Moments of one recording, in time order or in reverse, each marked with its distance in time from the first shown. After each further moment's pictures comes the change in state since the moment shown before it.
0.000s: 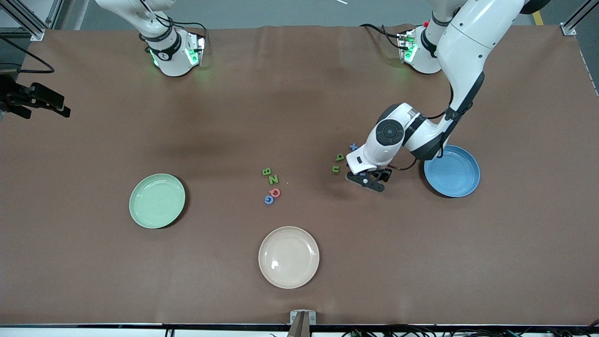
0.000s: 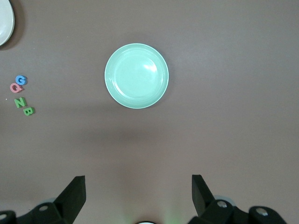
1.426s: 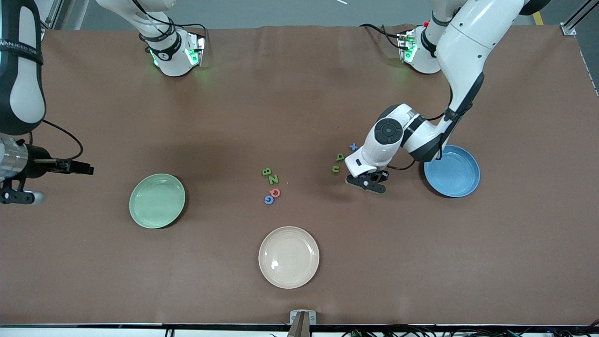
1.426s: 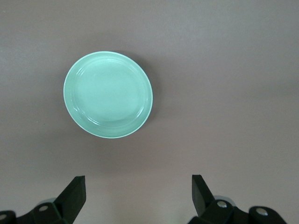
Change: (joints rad) left arm 0.011 -0.037 -0.002 0.028 0.024 -0.026 -0.080; right arm -0.041 0.379 -0.003 0.078 0.016 0.146 0.100
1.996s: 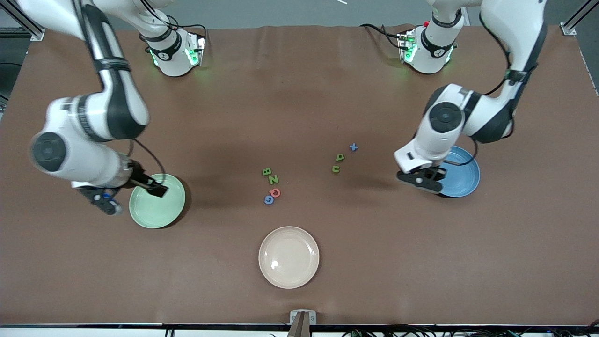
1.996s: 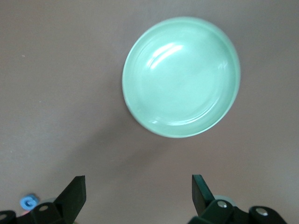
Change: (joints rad) left arm 0.247 -0.298 -0.003 -0.162 0.002 -0.146 0.342; right arm 0.305 0.020 0.017 -0.240 0.038 0.372 0.840
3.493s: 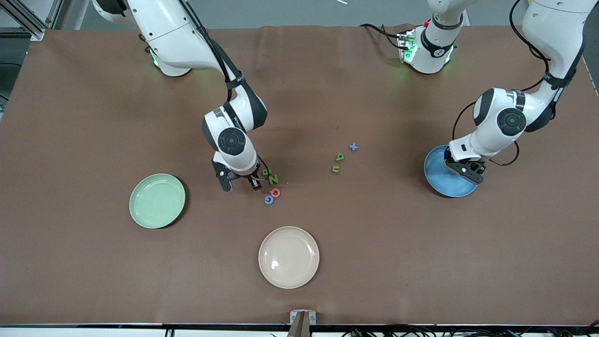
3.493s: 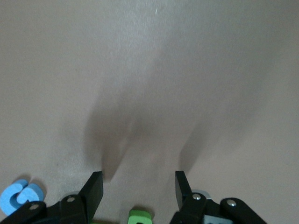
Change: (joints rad) left arm 0.343 0.078 0.000 -0.240 0.000 0.312 0.460; right arm 0.404 0.299 -0.001 -0.027 0.000 0.370 0.813
